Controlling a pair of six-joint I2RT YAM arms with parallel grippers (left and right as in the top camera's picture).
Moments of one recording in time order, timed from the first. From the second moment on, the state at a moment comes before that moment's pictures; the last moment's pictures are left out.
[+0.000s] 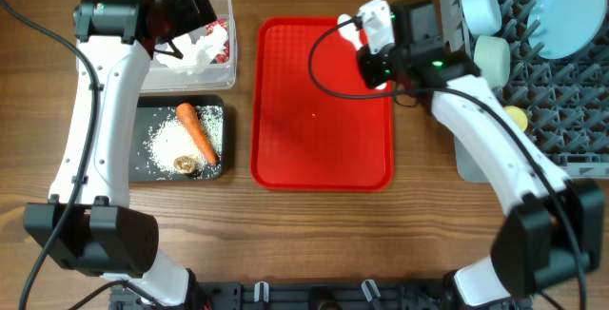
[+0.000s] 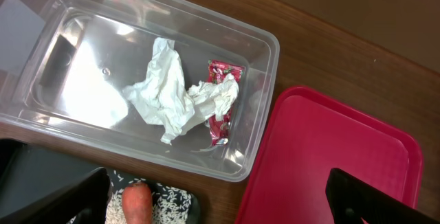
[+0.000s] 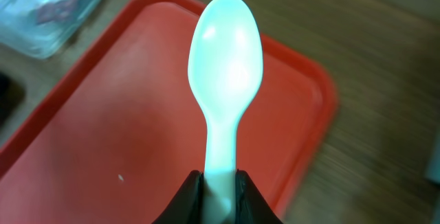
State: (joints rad) left arm -0.07 1.78 1.83 -0.99 -0.07 -0.43; right arm 0.29 1.67 1.33 -0.49 -0.13 -0.17
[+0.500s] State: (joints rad) left arm -0.07 1.78 1.83 -0.99 -0.07 -0.43; right arm -0.21 1.54 1.33 -0.65 -0.08 0.04
